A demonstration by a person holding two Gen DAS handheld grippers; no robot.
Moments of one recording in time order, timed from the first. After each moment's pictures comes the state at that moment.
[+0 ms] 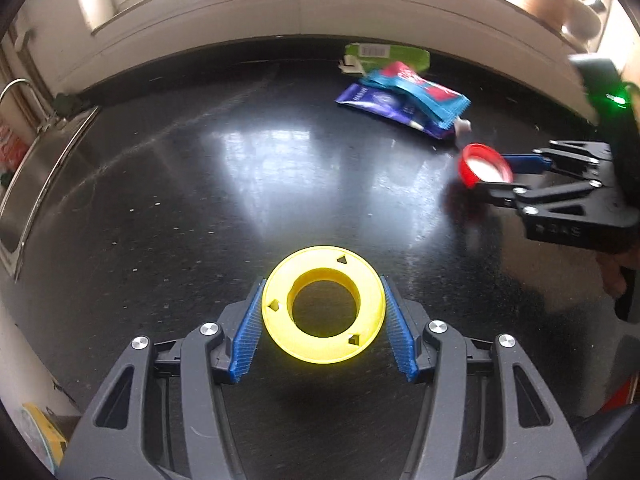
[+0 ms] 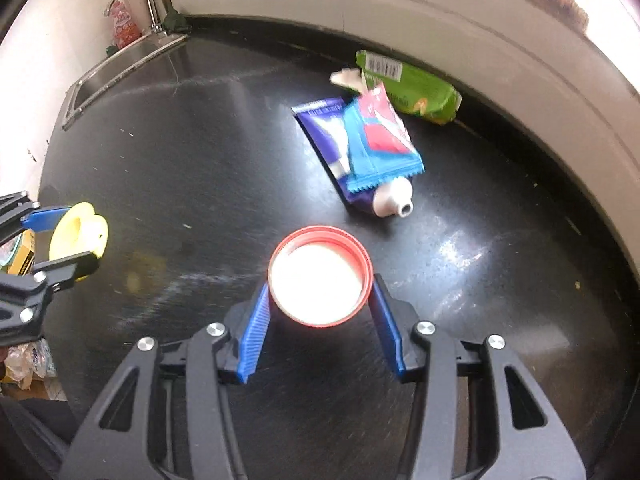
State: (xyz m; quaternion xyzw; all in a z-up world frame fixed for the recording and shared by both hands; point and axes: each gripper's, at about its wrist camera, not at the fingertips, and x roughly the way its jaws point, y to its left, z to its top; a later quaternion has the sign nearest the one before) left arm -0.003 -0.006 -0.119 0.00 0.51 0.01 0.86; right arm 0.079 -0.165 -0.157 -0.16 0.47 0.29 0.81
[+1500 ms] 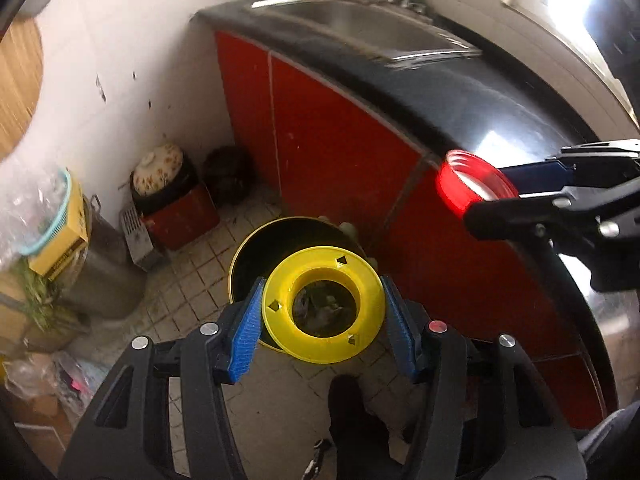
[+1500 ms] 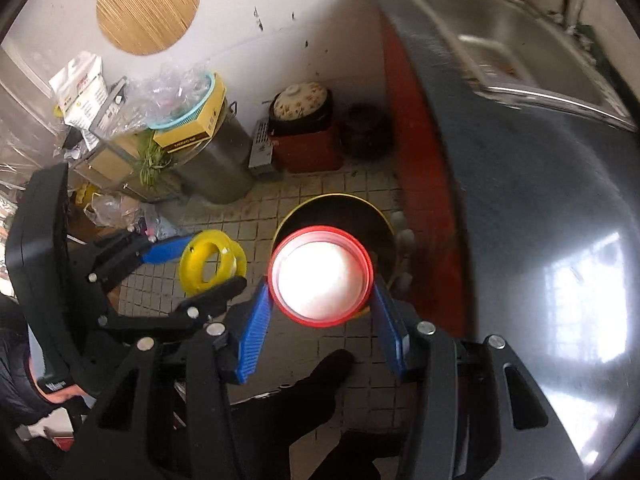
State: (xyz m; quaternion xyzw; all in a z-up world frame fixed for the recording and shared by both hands) left arm -0.325 0.361 -0.165 -0.23 0.46 0.31 0.80; right arm -0.201 0.361 -0.154 -0.32 0.47 0.60 0.56
